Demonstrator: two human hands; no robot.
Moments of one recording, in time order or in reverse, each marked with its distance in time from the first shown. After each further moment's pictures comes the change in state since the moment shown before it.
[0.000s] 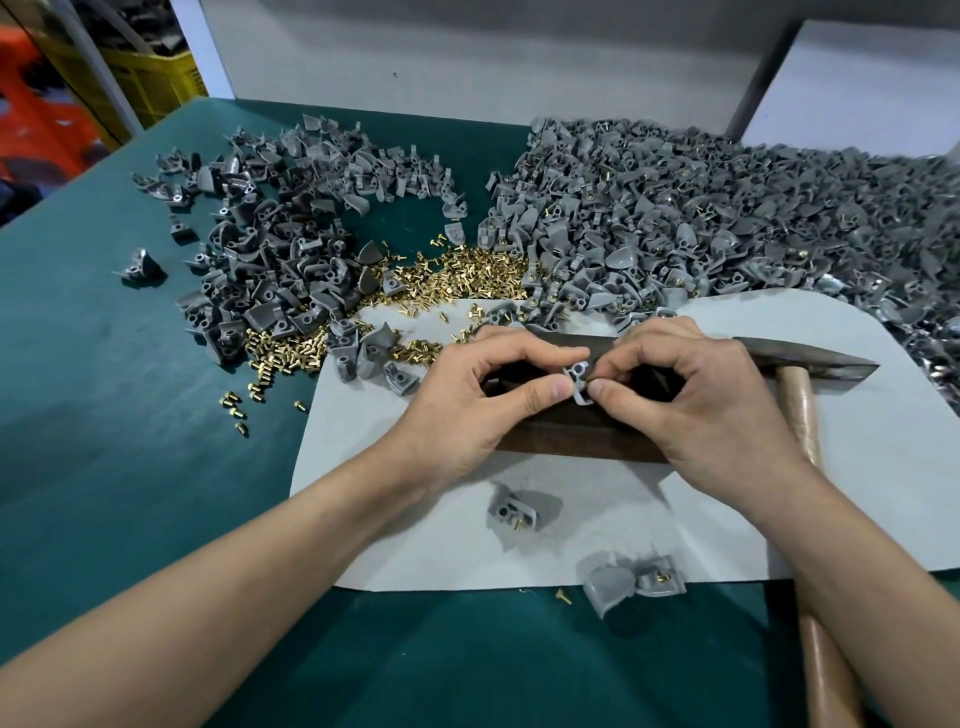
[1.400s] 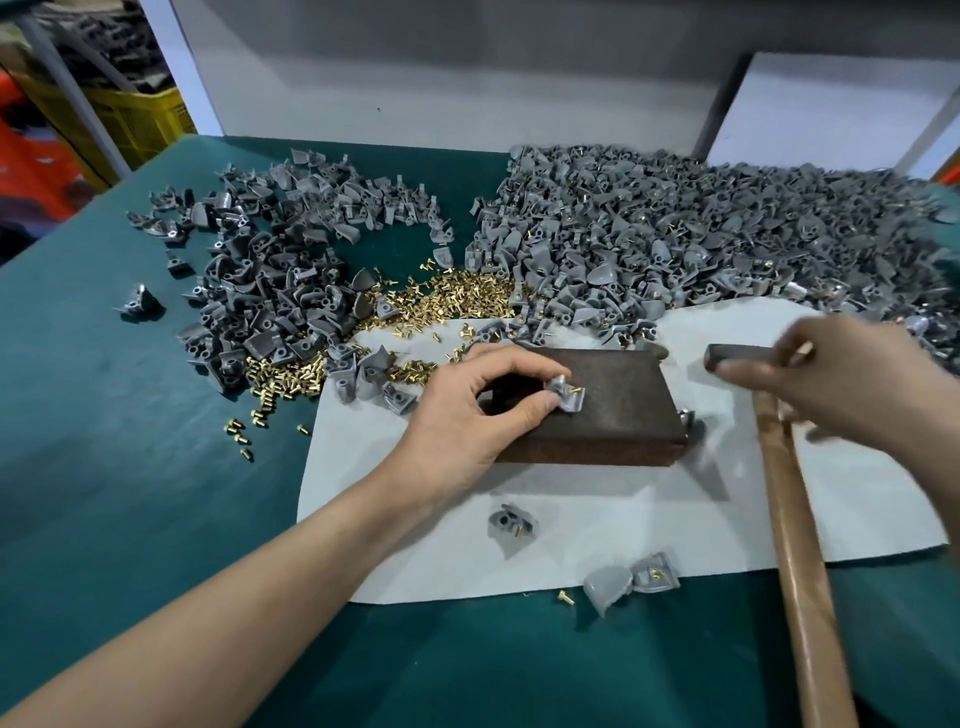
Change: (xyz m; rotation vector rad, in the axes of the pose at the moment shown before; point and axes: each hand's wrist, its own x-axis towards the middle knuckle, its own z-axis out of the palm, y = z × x) left_hand -0.001 -0.005 0.000 0.041 0.035 -0.014; right_hand 0.001 0.029 -0.079 -0.501 0.019 0.655
